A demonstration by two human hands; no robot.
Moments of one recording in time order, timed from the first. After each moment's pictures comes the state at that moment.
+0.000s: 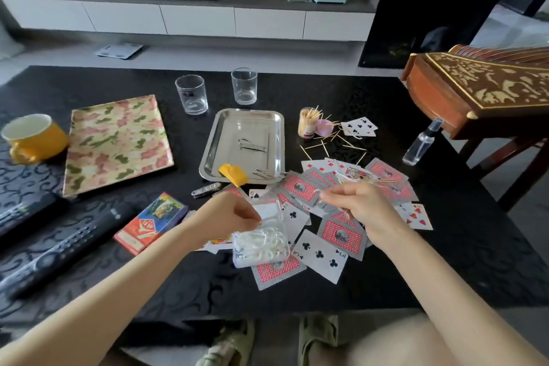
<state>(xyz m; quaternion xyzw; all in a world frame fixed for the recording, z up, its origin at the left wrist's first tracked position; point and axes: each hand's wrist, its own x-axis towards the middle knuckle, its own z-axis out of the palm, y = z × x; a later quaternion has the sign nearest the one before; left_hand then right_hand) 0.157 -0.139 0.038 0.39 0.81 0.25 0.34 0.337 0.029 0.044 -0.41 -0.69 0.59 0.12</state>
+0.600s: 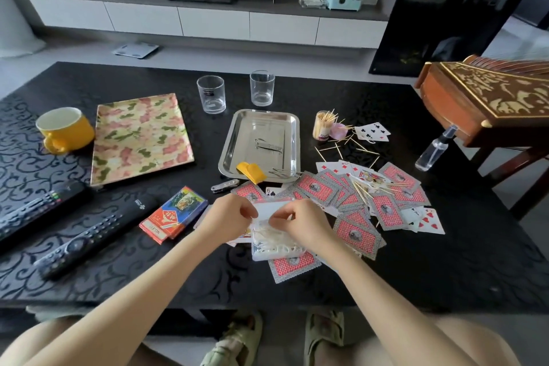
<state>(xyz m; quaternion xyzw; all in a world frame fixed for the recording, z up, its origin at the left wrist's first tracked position) 0.149 -0.162 0.019 0.36 0.88 0.22 0.24 0.269 -0.046 0.005 -0.29 -0.88 0.38 0.03</state>
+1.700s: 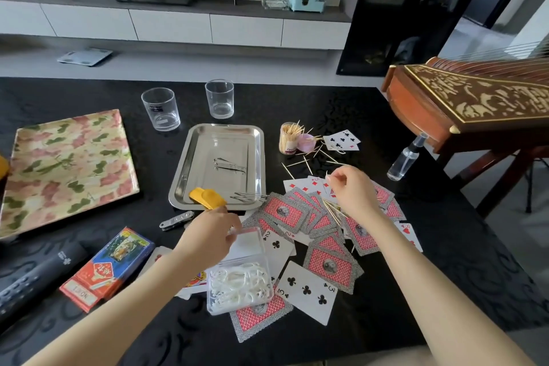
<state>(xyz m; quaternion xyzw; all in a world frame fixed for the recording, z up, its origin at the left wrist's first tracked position) 0.131 -0.097 -0.008 0.52 0.84 0.09 0.13 0.295 0.124 0.003 -0.44 -0.85 0.22 0.19</state>
